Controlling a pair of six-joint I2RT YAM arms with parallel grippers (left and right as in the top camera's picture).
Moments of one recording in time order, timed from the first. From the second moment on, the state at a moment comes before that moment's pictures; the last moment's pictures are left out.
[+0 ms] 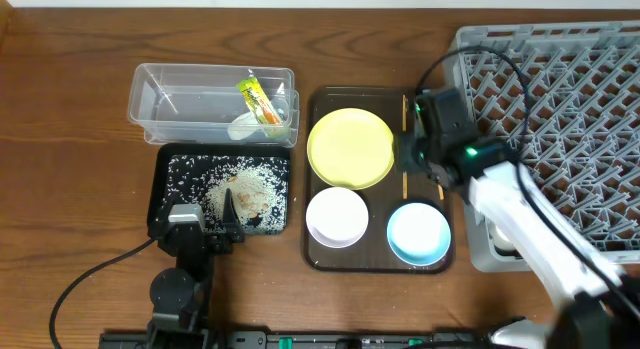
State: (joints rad) left arm -0.12 0.01 0.02 -0.11 -0.14 -0.08; right arm 0.40 1.58 1.10 -0.53 0.02 0.32
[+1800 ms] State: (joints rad) left arm -0.12 0.01 0.02 -0.11 -0.14 -0.08; right arm 0.00 1.56 1.14 -0.49 0.06 -0.02
